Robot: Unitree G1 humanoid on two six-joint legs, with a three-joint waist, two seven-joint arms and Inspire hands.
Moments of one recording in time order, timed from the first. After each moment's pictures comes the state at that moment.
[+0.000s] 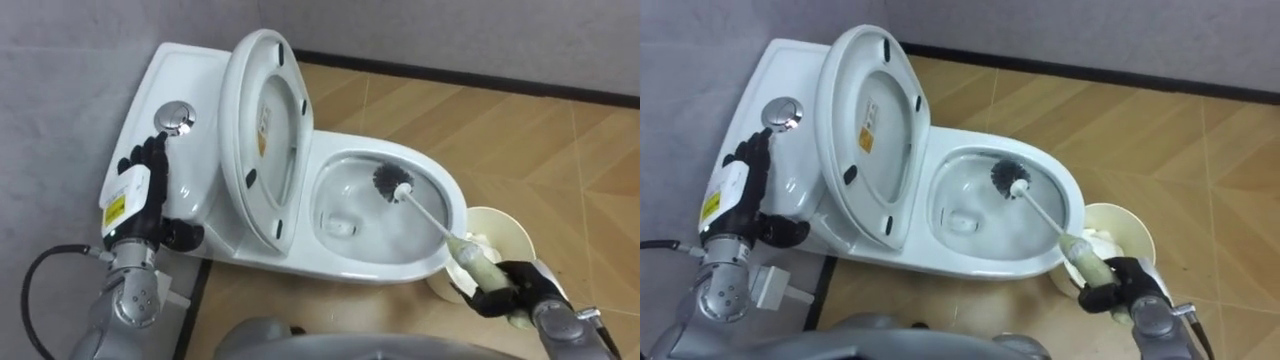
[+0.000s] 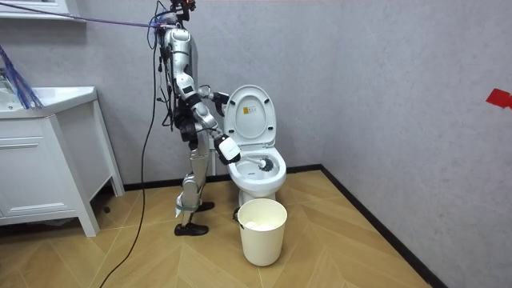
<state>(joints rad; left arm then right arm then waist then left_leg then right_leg) 0.26 0.30 0.03 0.35 0.67 -0.16 0.26 0.09 -0.36 -0.04 1.01 -0.34 -0.07 0.00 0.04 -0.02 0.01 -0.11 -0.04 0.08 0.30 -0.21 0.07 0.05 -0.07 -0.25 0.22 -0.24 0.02</state>
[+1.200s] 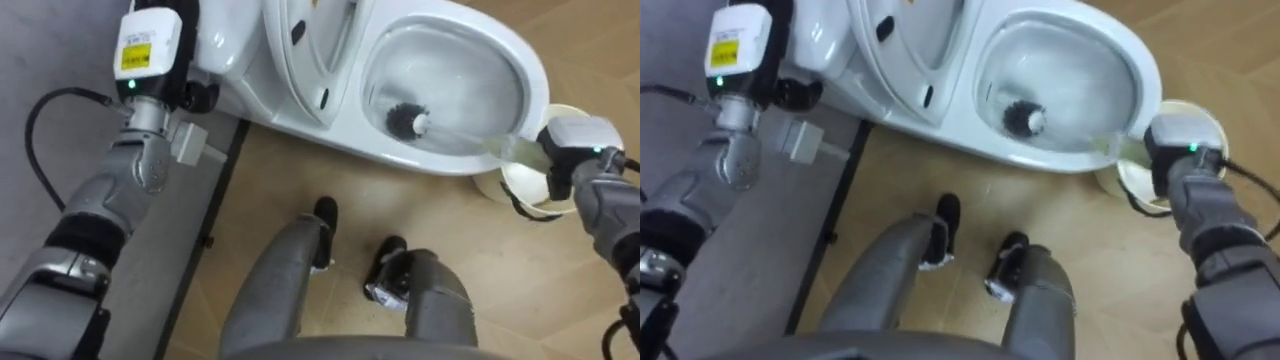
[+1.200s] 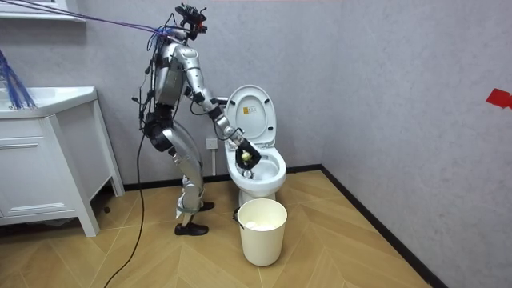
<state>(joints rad) -0.37 0.48 -0.31 0.65 0.73 -0.20 0.58 -0.50 -0.64 0.46 1.11 -0.83 0.00 -0.23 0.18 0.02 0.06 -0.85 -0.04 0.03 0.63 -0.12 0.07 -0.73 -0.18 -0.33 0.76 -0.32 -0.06</state>
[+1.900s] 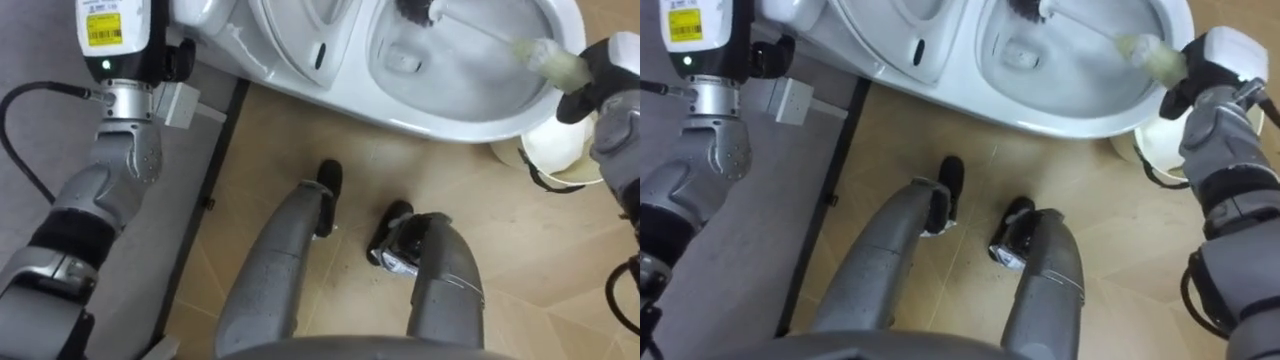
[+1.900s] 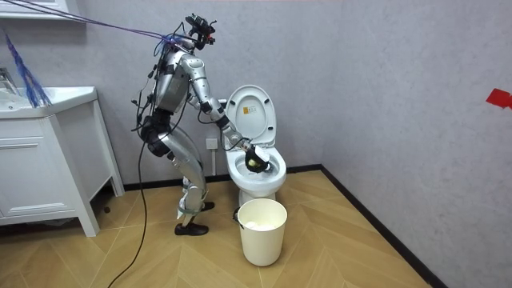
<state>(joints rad) -0.33 0.53 -0.33 0.53 0.72 -0.07 0.78 -0.60 -0.66 0.43 1.08 -0.30 0.07 -0.31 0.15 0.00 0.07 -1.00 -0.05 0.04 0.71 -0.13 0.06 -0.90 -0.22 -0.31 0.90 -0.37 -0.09</state>
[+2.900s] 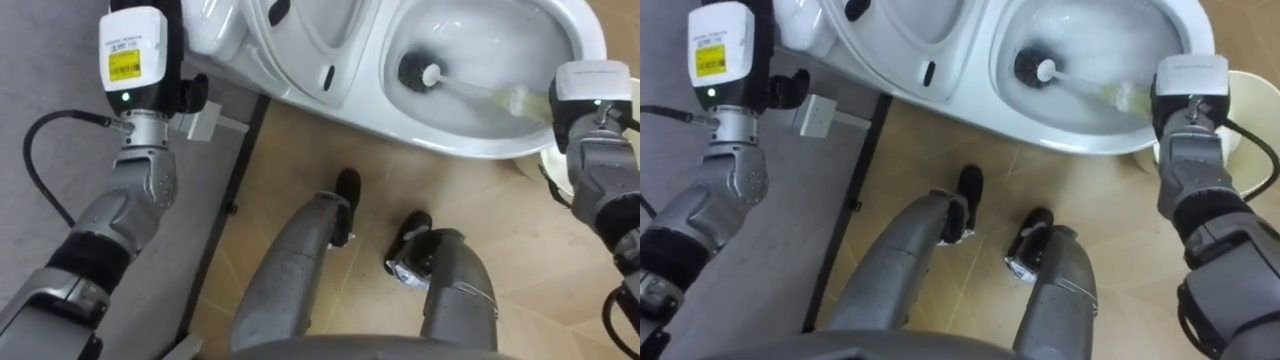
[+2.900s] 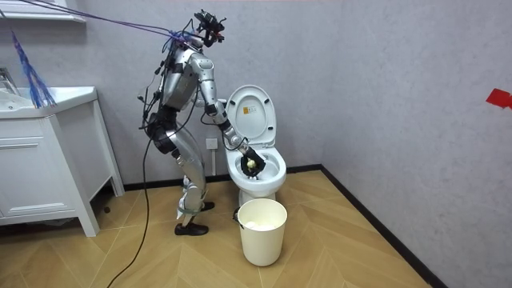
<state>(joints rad) -0.25 0.50 -0.41 0.50 0.62 -0.01 0.74 -0.49 -0.61 0.61 0.98 -0.80 0.26 -0.25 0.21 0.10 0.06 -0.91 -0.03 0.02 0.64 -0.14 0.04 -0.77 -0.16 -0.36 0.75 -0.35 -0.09</state>
